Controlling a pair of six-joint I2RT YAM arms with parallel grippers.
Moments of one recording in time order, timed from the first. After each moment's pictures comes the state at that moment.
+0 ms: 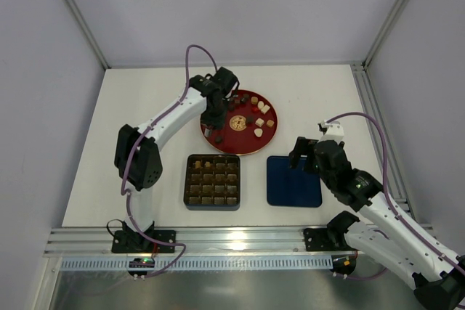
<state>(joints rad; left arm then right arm) -0.62 1.96 1.83 -1.09 -0.18 -0.31 0.61 0.68 0.63 -0.55 0.39 0.53</state>
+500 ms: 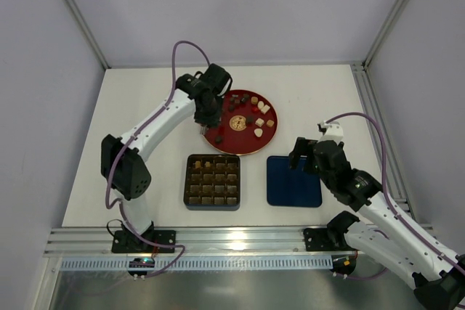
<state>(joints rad) -0.62 1.85 1.80 -1.12 -0.17 -0.31 0.61 0.69 0.62 -0.55 0.39 0.53</state>
